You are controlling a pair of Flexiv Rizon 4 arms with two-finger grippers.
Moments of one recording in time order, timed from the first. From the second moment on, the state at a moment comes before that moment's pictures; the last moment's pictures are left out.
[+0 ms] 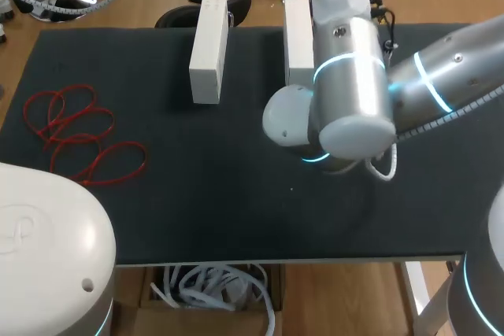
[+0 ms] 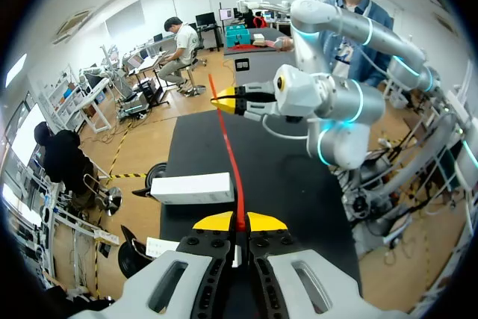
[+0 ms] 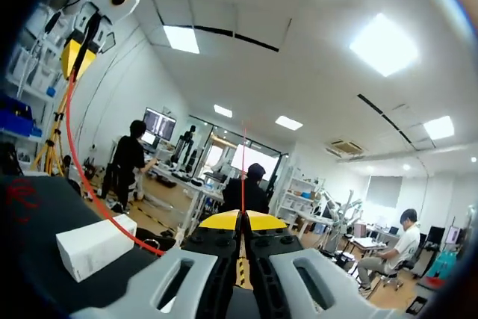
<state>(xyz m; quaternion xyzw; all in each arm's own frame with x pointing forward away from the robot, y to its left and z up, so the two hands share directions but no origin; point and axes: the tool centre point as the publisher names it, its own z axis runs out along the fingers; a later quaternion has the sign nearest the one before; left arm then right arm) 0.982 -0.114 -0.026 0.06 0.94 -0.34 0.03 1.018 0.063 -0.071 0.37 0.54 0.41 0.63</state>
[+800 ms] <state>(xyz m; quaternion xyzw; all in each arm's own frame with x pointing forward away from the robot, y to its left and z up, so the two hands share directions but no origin) 0.982 -0.114 -0.026 0.06 0.94 -0.34 0.03 1.013 0.067 -0.047 0.23 0.65 0.28 0.67</state>
